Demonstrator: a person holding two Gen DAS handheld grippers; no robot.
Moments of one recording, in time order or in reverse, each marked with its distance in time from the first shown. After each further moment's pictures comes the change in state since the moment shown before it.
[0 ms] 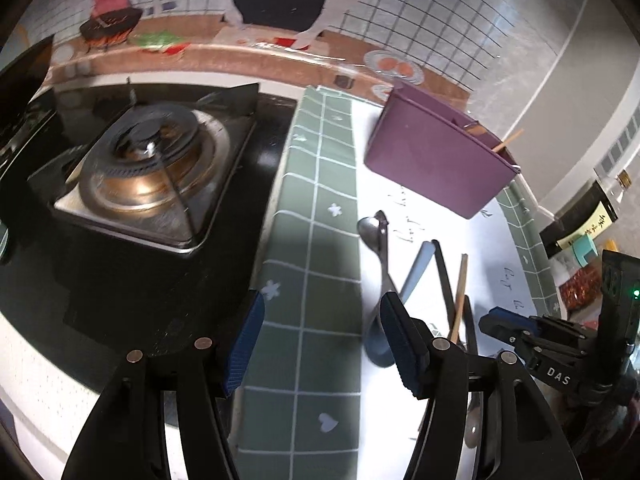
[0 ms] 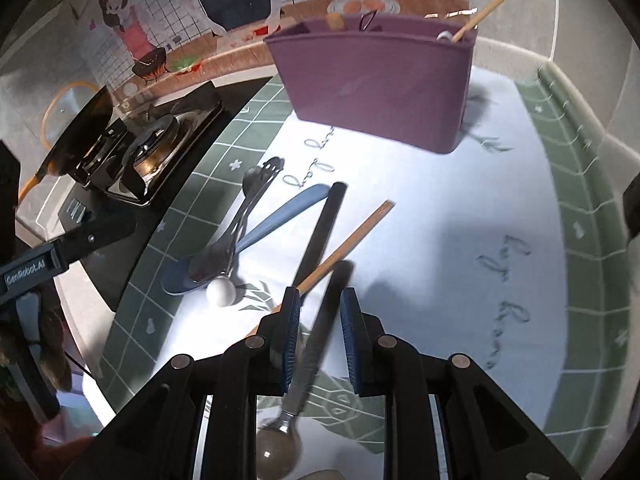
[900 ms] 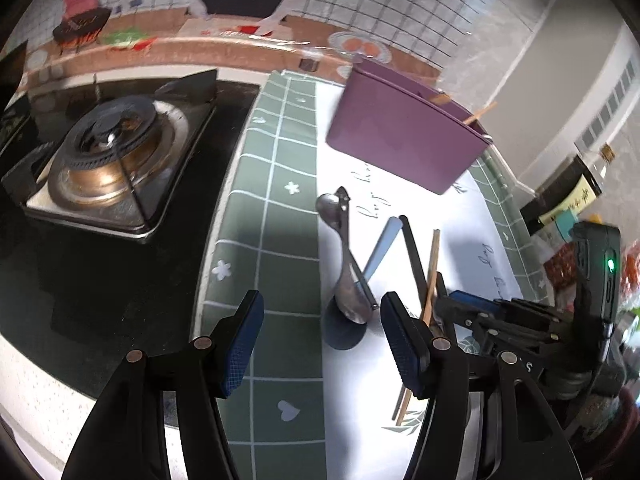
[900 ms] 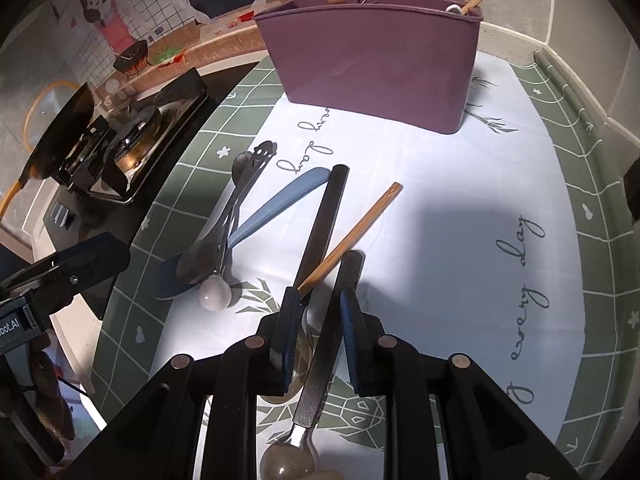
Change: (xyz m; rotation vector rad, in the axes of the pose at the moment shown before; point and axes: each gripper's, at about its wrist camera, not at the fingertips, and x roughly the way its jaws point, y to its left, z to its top) left arm 0.008 -0.031 -0.014 0.084 0.030 -0.063; right arm 0.016 0.006 -0.001 0.032 0.031 -0.033
